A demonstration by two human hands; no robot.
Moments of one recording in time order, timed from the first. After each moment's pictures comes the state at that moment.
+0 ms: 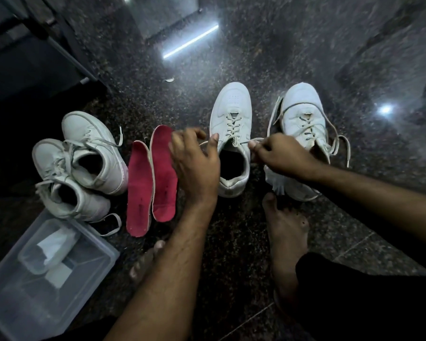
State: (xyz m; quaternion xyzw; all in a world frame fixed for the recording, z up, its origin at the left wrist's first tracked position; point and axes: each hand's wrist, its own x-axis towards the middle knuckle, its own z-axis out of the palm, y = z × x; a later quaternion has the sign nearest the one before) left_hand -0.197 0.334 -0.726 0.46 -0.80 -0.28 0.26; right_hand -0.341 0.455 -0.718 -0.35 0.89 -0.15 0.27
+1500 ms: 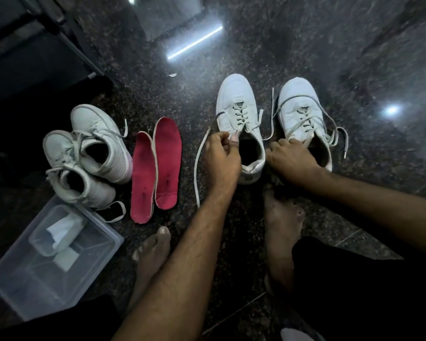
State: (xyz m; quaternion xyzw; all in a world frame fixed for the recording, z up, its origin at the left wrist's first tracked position) left_hand -0.212 0.378 -0.733 0.49 -0.67 -0.53 0.17; right_hand -0.326 0.496 -0.726 -0.58 0.78 0.20 0.11
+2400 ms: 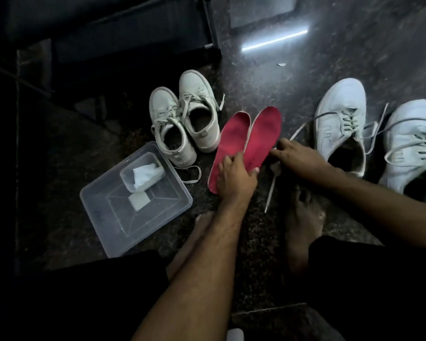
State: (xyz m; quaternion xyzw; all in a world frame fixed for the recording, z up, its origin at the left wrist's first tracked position) left_hand -0.062 0.315 -0.746 0.59 -0.74 -0.32 0.02; right_hand -0.232 0.362 -0.741 -0.67 0.70 0.08 0.21
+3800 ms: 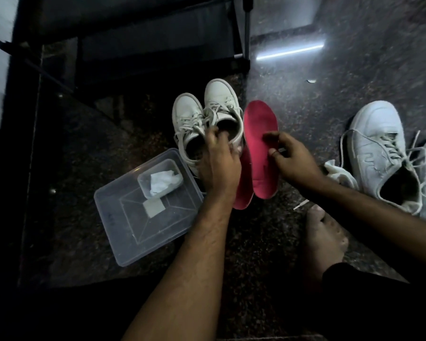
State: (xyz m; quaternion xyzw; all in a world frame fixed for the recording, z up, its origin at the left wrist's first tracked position) left_hand -0.025 0.229 -0.722 0.59 -0.76 -0.17 0.20; right_hand -0.177 0.298 -0.737 -0.40 0.74 -0.40 0.36
